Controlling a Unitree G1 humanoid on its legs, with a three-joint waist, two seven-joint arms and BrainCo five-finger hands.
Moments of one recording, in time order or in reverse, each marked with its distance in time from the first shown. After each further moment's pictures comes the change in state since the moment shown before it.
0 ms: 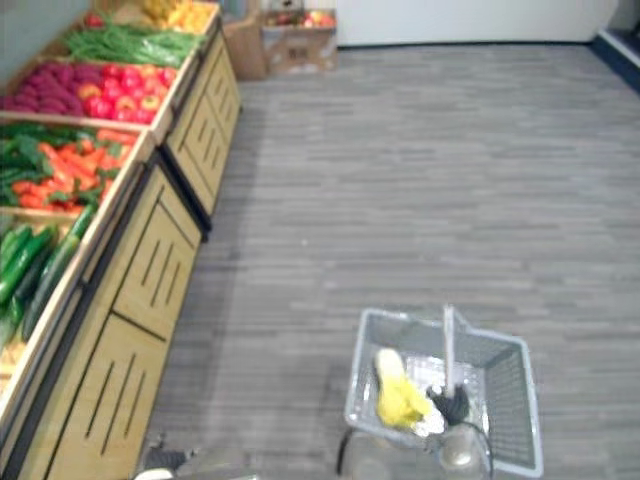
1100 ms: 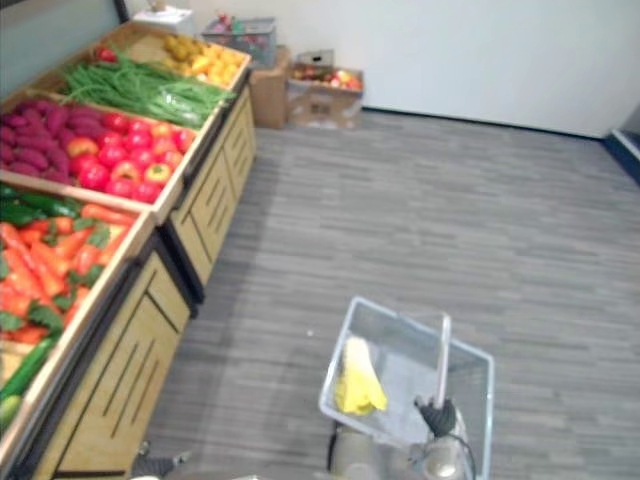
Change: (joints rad) left arm 0.006 0.002 0.039 0.003 0.050 0.016 0.004; right arm 0.025 0.083 -0.021 -0.004 0.008 -0.001 -0.037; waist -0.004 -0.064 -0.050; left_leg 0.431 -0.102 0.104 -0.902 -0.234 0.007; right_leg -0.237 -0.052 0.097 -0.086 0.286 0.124
